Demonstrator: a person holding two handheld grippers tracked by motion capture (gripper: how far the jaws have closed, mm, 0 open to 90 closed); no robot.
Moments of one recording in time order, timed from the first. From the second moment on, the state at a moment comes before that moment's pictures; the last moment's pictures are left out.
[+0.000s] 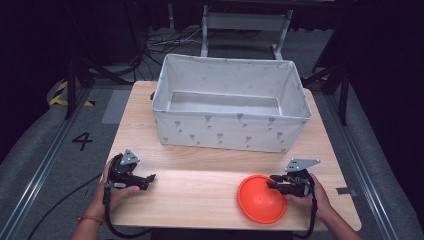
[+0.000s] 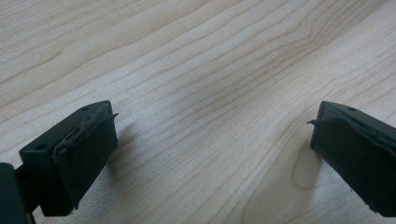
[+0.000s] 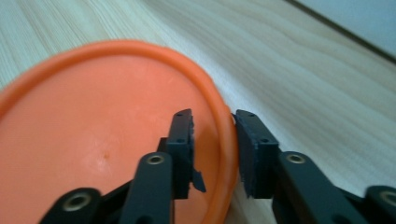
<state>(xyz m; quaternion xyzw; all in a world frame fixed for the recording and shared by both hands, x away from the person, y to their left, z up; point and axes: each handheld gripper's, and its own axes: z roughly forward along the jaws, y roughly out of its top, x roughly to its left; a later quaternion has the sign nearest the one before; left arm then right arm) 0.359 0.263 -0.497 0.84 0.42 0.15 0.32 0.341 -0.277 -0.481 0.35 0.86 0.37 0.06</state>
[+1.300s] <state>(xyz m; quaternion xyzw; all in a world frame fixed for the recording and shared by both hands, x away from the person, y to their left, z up) 0.360 0.263 -0.497 0.84 0.42 0.15 0.32 0.315 -0.254 -0.362 0.20 0.89 0.37 0.18</state>
